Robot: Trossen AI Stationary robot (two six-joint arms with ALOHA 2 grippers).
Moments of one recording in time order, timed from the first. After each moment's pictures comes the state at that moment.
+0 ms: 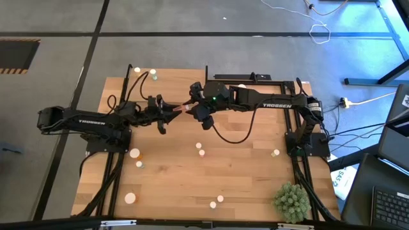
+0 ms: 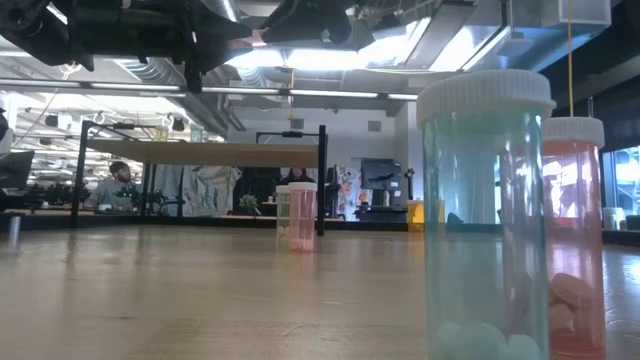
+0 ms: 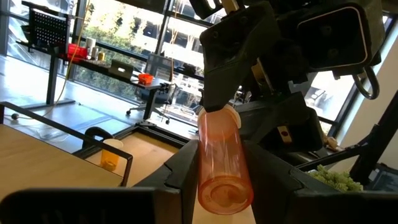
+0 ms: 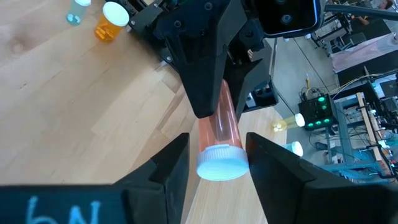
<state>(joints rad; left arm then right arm) 0.17 0.90 0.31 0.84 -0.11 -0.31 -0.10 1.84 1.72 -0.36 0.01 -0.87</state>
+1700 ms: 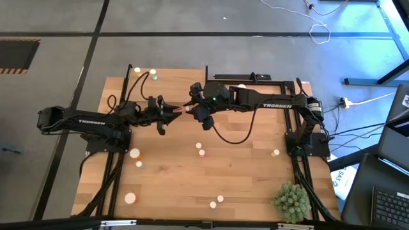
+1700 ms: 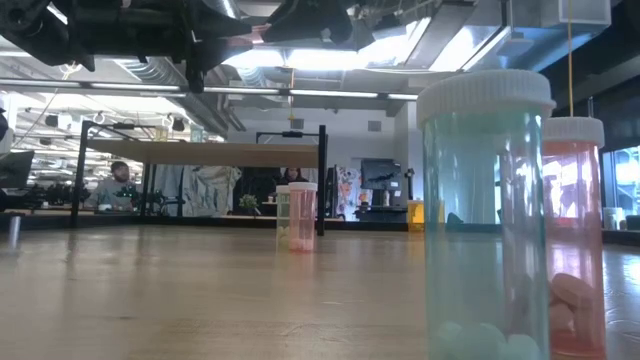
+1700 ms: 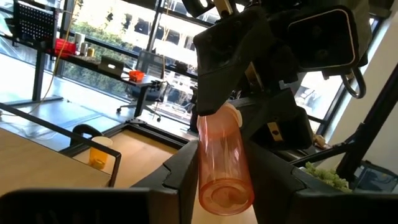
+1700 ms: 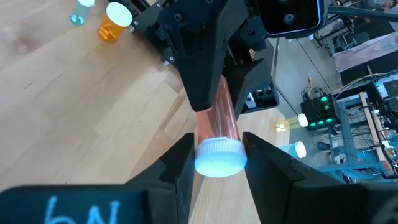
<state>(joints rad) 0.17 0.90 0.31 0.84 -0.07 -0.34 -0.10 1.84 1.72 -0.37 0.01 -0.86</state>
